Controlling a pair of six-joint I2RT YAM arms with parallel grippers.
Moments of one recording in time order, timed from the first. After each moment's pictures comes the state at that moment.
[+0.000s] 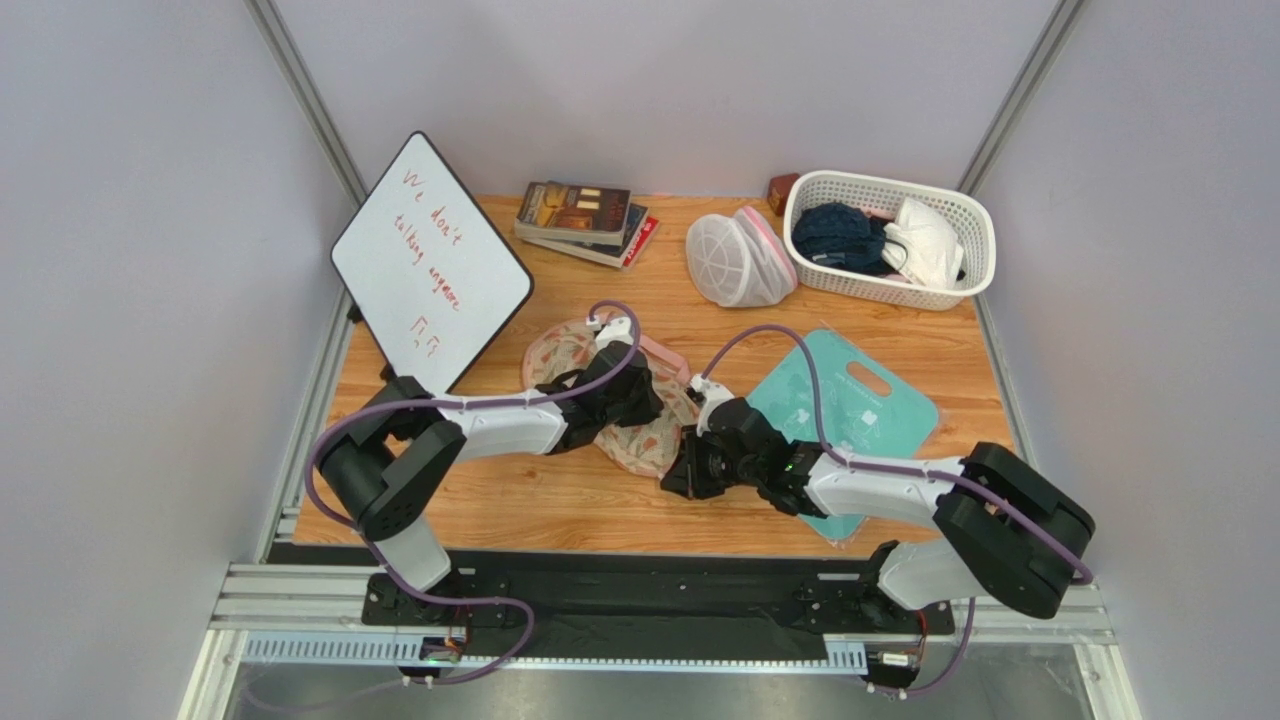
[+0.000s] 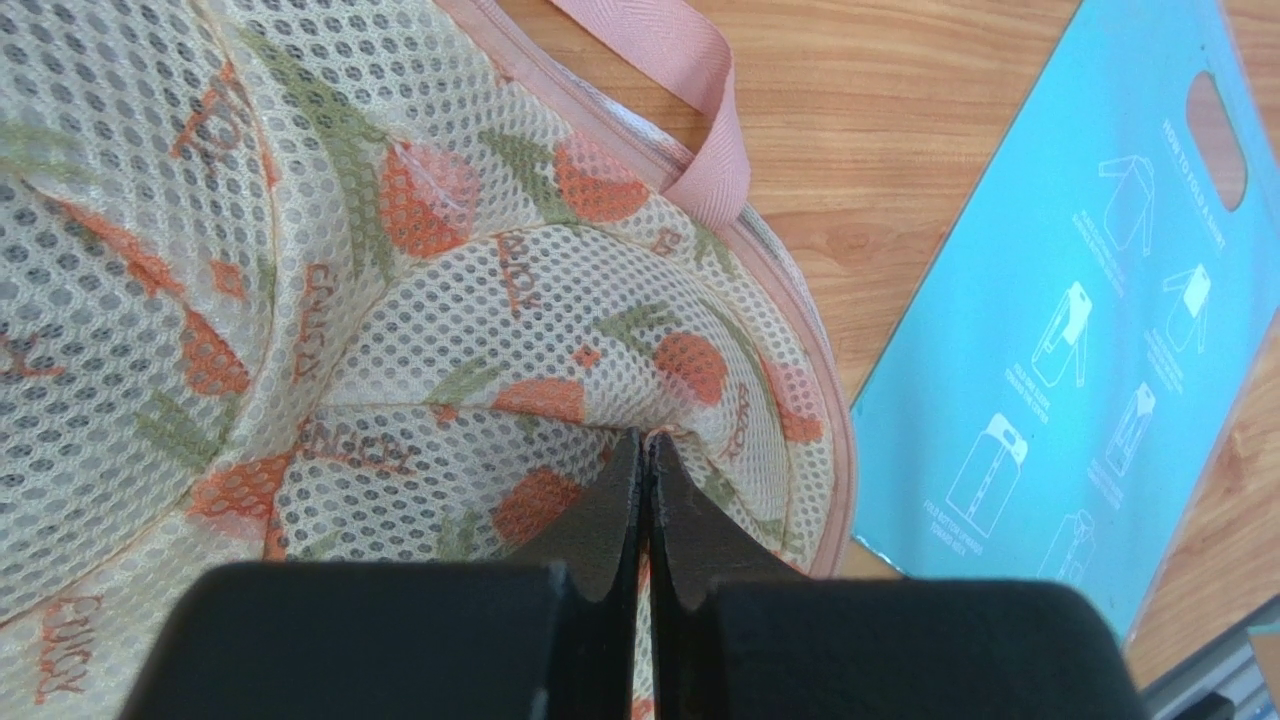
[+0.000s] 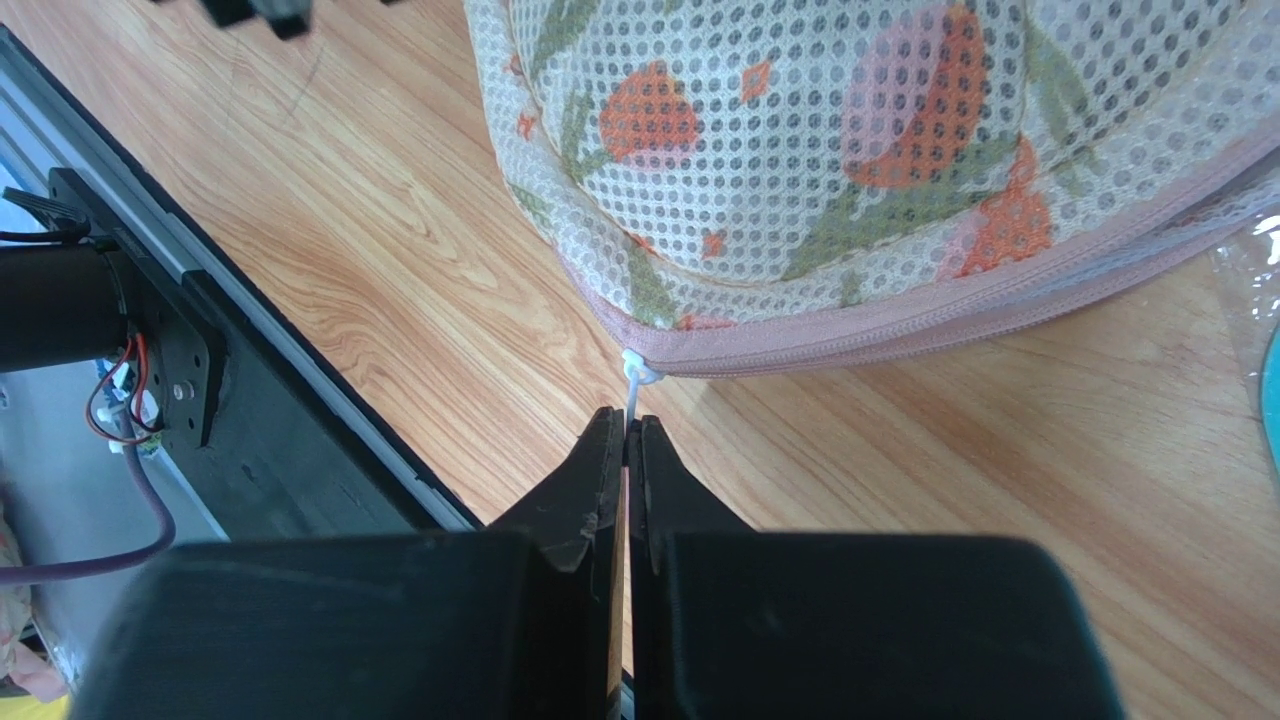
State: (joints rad) left arm -0.81 1.68 0.83 0.16 -0.17 -0.82; right arm 0.90 1.37 0.49 0.18 -0.17 0.70
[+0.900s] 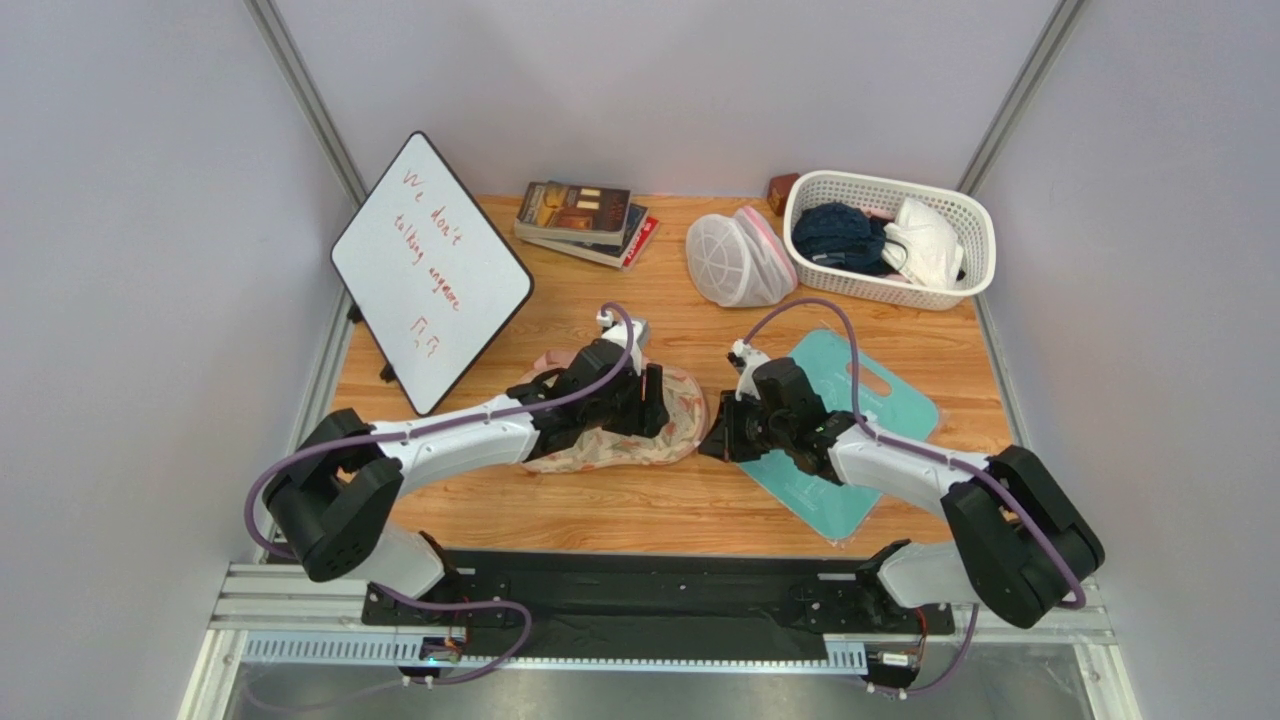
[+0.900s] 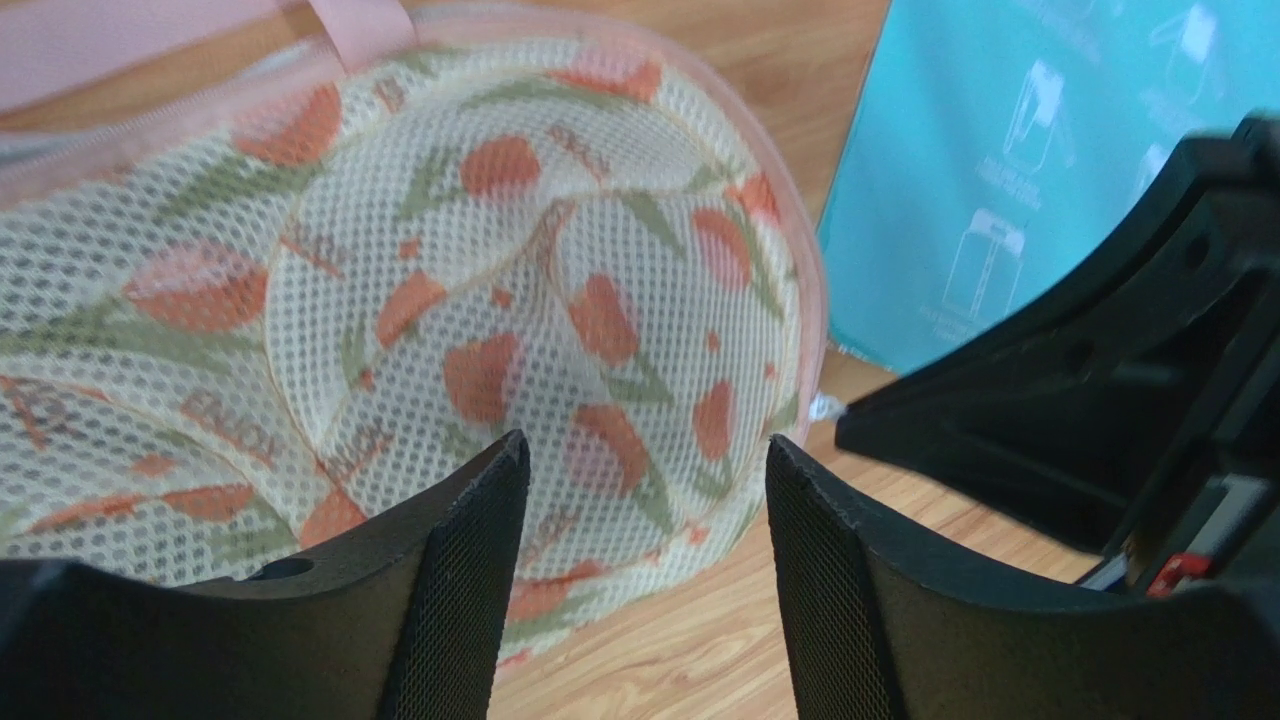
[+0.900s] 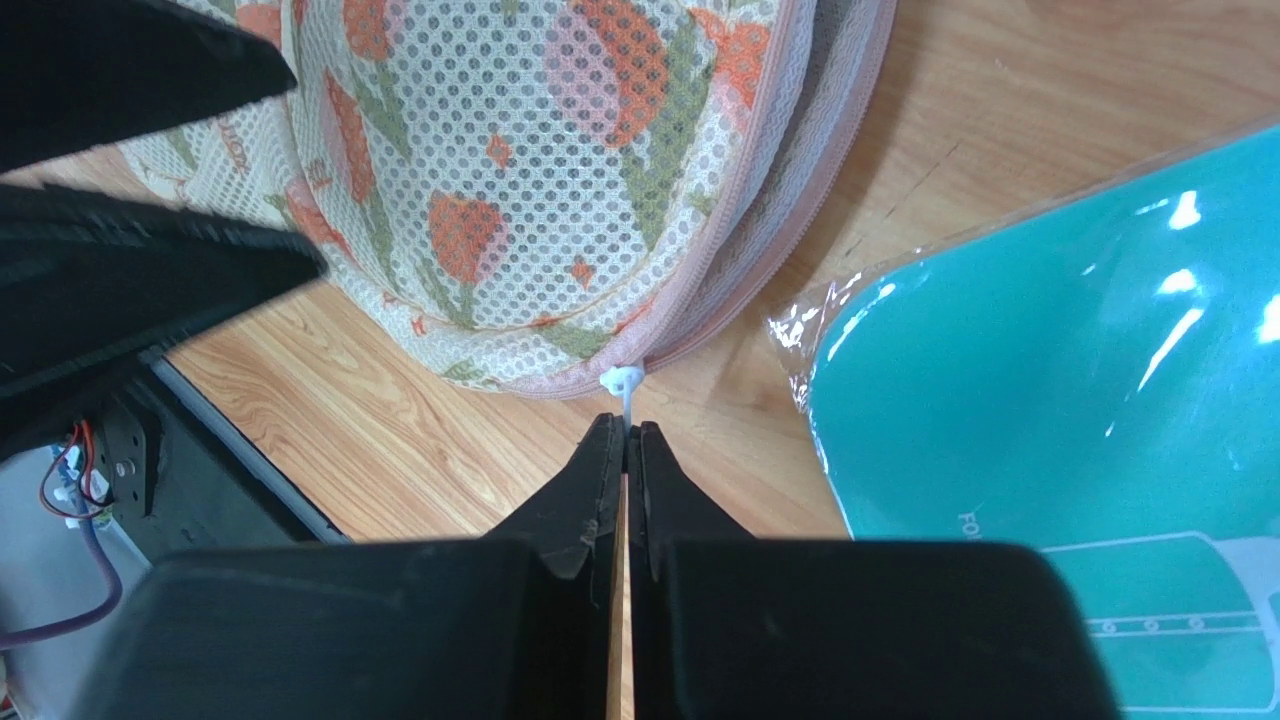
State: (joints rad) left arm -0.84 1.48 0.82 -0.02 -0.07 -0.55; right arm 0.60 1.33 0.53 0.04 -0.30 0.52
